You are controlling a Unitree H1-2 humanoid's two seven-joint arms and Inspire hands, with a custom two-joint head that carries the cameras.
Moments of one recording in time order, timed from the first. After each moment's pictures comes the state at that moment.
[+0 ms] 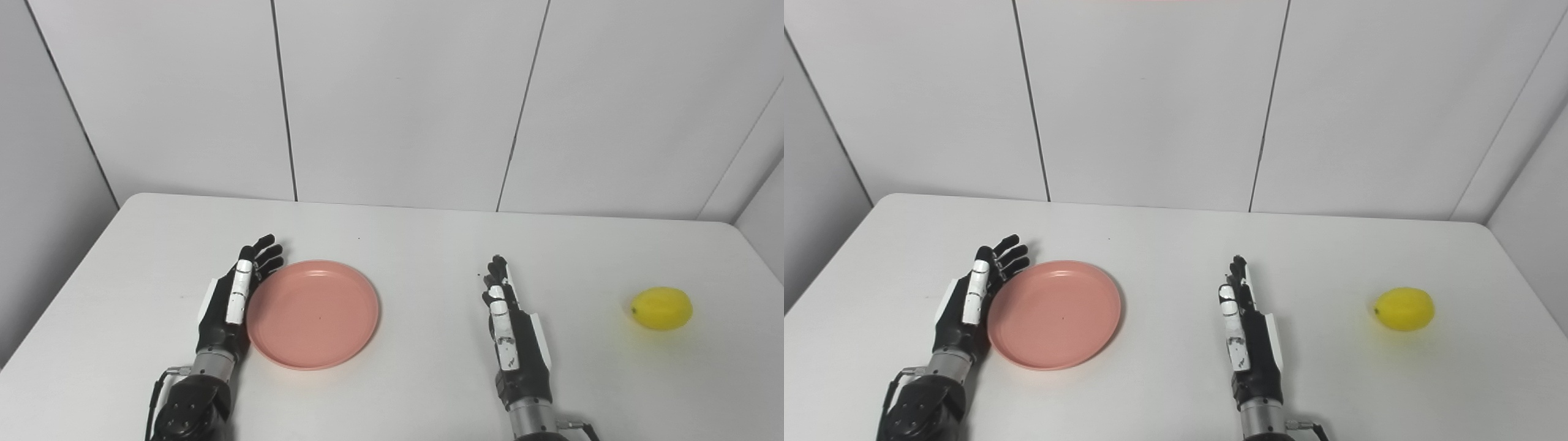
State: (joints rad) left arm -0.27 0.11 0.04 0.23 -0.15 -0.05 -0.08; right arm -0.11 0.13 0.08 -0.02 -0.06 -0.05 -0.05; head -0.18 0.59
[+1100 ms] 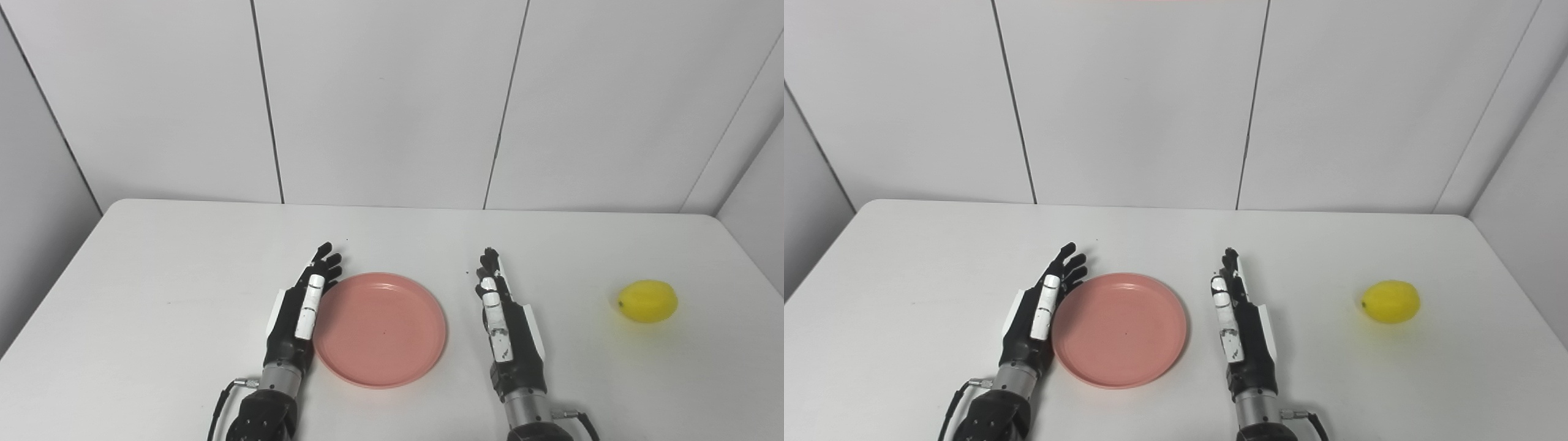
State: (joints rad) left arm -0.25 -0.05 -0.10 0.19 0.02 -0.03 -0.01; right arm -0.11 0.13 0.08 -0.05 -0.07 -0.01 -0.05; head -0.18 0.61
